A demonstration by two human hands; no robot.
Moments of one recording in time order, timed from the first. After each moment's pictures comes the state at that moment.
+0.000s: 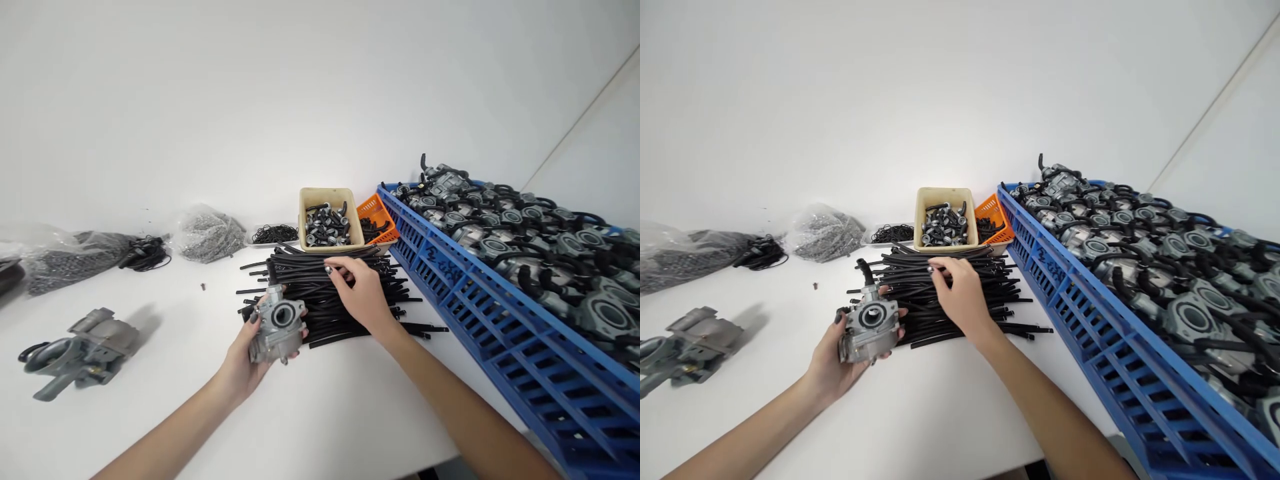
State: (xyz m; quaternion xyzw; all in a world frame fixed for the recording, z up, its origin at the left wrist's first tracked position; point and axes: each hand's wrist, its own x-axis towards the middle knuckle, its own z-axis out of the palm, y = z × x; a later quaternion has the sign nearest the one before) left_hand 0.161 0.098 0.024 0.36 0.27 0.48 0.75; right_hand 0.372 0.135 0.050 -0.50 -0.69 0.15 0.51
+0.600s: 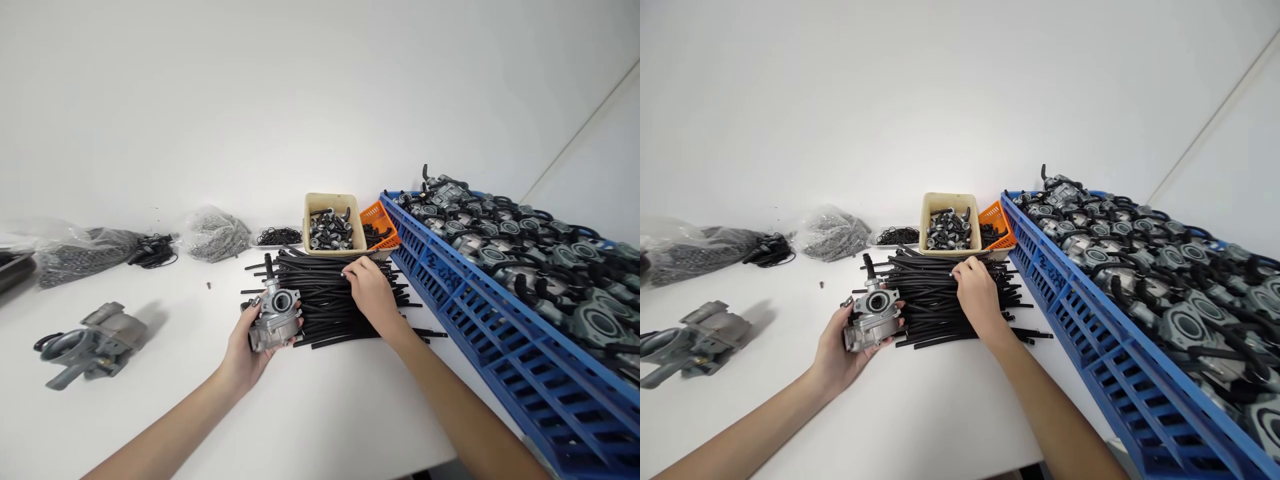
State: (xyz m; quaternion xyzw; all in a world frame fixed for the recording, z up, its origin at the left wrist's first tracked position) left_hand 0.163 0.102 0.038 0.29 0.32 0.54 0.73; right_hand 0.394 0.151 0.039 -0.59 -0.71 -0.03 0.38
